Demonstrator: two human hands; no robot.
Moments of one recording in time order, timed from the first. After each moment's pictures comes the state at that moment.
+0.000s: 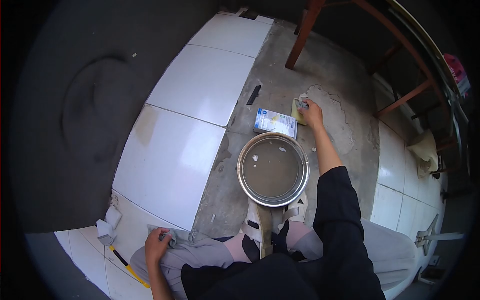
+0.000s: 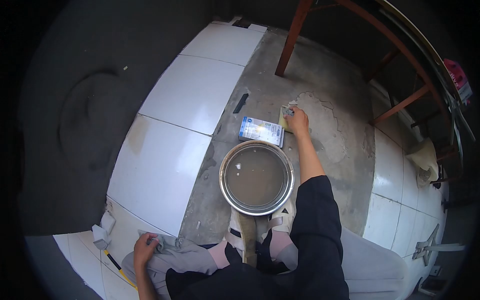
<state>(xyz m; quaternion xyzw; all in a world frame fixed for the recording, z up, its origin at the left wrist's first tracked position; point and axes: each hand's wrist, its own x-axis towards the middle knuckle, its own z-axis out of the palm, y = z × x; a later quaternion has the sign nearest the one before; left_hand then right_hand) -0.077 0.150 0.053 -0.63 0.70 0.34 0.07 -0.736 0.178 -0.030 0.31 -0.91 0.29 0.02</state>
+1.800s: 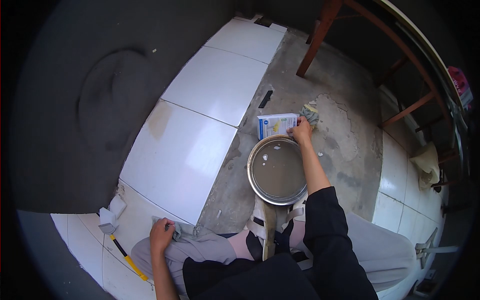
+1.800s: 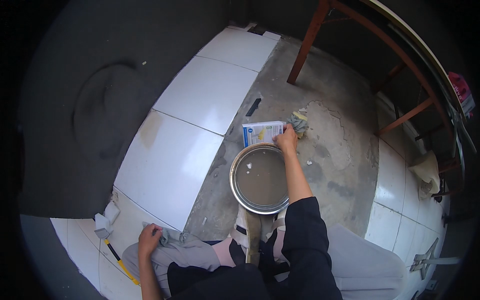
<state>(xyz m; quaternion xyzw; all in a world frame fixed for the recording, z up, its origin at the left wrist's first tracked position) -0.069 0.151 0.032 -0.60 0.74 0.32 0.01 -0.663 0.162 -0.047 0.20 -0.90 0.35 -0.17</state>
